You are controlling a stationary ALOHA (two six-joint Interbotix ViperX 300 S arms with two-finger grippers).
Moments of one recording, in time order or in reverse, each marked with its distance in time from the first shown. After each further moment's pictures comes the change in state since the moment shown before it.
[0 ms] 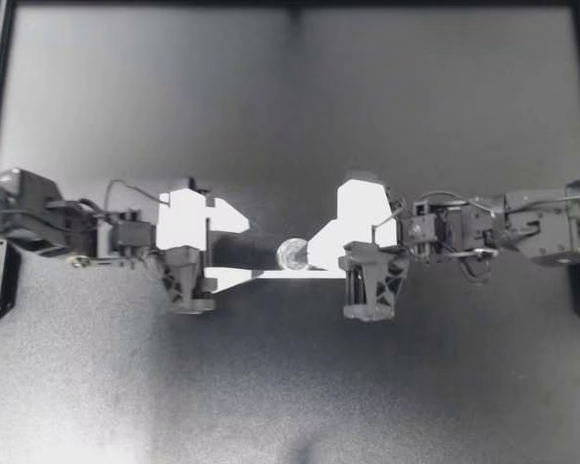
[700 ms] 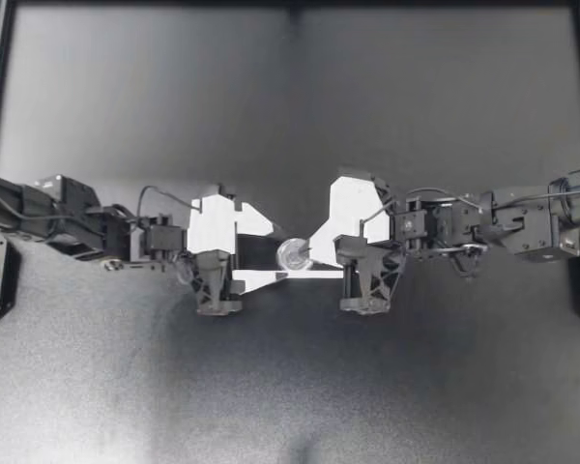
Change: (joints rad) left arm 0.000 0.121 -0.095 0.000 -0.032 0.000; right arm -0.014 0.043 -0.008 0.000 0.023 0.003
